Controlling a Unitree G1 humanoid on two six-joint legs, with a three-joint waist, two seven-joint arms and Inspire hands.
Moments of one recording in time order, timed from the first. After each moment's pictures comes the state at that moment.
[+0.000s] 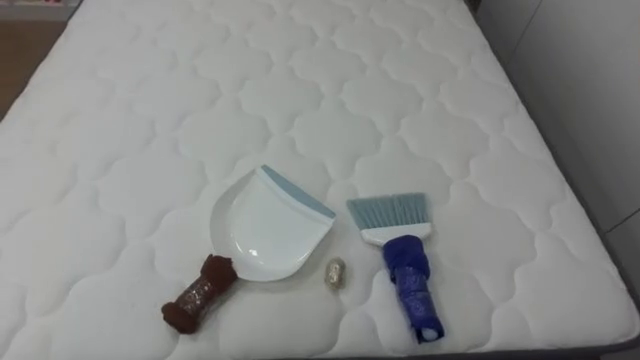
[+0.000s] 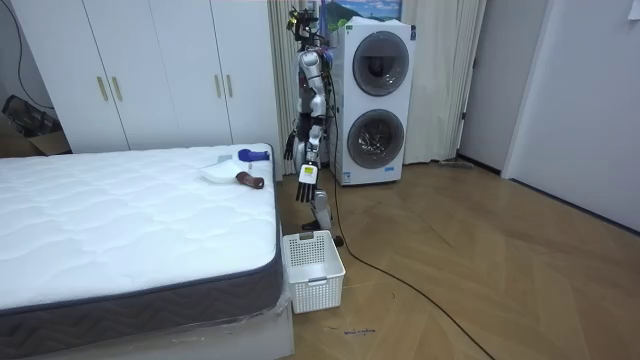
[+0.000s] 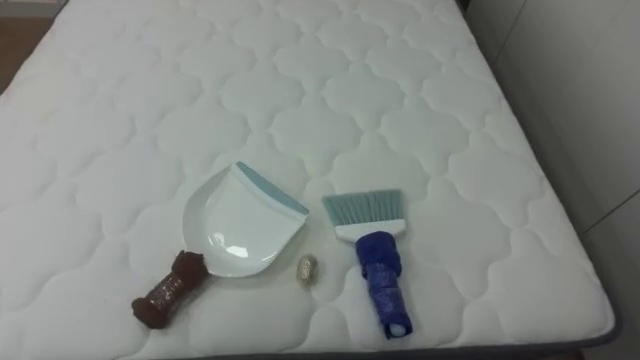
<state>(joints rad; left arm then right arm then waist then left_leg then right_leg) 0.24 0.19 0.12 1.12 0.29 -0.02 0.15 0.11 -0.23 -0.02 1.20 -0.24 -0.07 -0.01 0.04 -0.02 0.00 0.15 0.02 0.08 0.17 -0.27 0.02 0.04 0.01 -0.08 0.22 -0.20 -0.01</state>
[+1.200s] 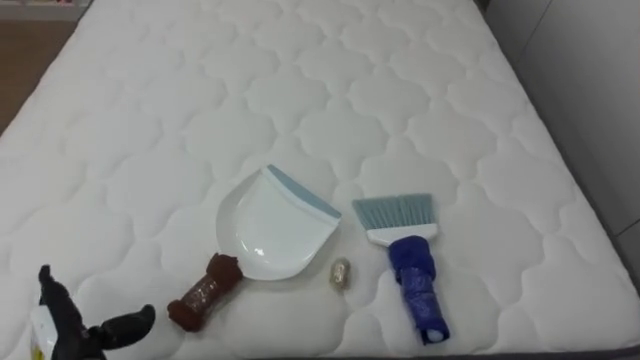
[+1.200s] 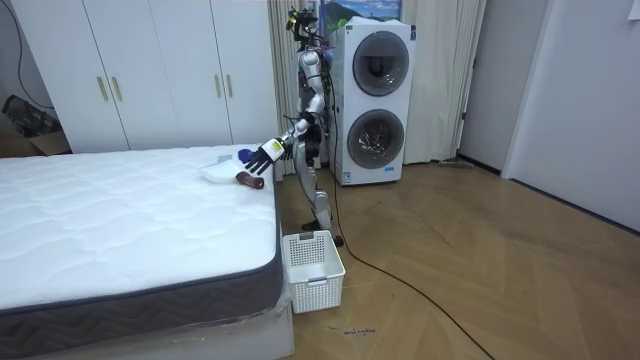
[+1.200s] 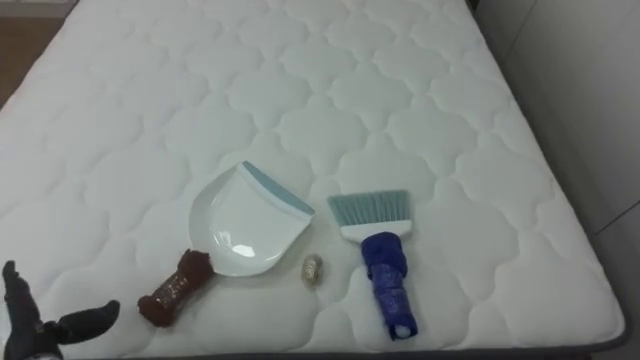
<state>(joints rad) 0.19 0.20 0.09 0.60 0.20 -0.24 0.58 0.11 -0.23 -0.02 1.20 -0.17 -0.13 -0.02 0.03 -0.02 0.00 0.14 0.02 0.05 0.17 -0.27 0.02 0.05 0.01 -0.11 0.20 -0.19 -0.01</state>
